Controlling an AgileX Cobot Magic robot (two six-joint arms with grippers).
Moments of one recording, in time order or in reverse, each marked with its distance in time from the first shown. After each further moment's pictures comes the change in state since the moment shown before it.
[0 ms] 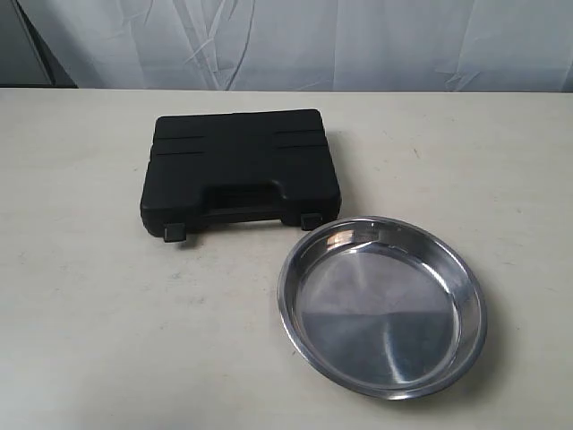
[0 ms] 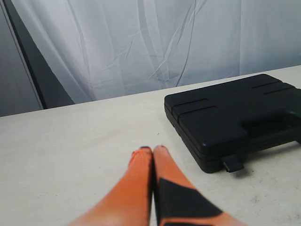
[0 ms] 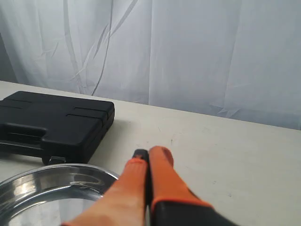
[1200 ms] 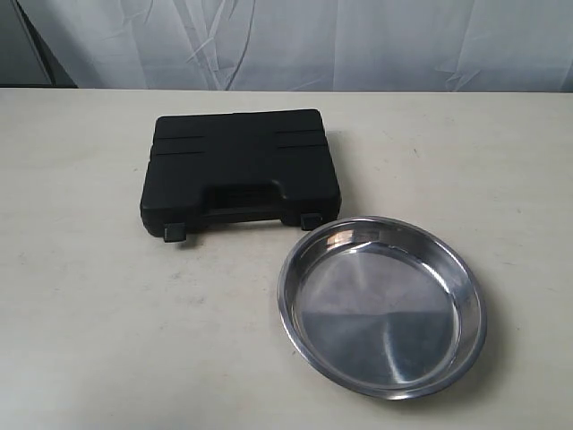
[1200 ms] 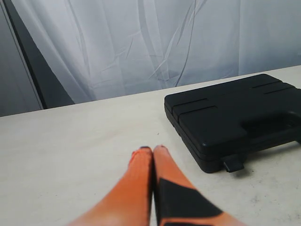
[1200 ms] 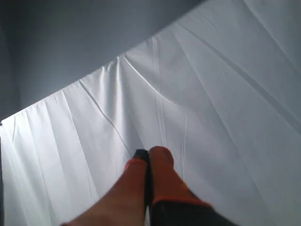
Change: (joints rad) left arm 0.000 0.000 0.000 0.000 0.000 0.000; right arm 0.000 0.119 -0.324 0.216 -0.534 0.224
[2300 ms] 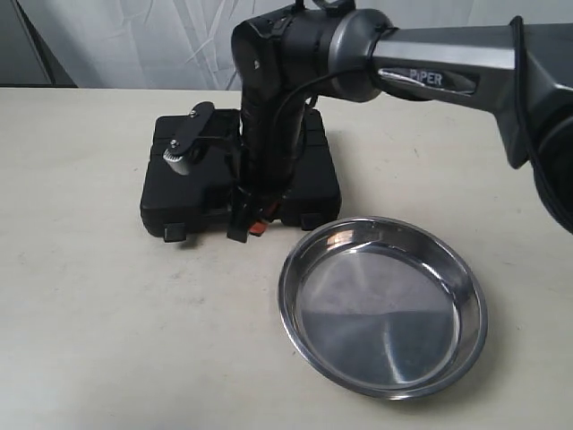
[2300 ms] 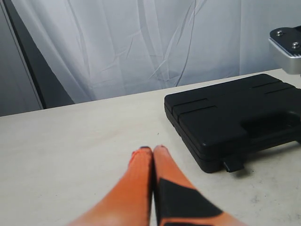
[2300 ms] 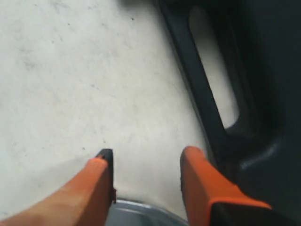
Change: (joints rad) left arm 0.000 0.000 0.000 0.000 0.000 0.000; right arm 0.499 2.038 -1.432 -0.284 1.454 -0.660
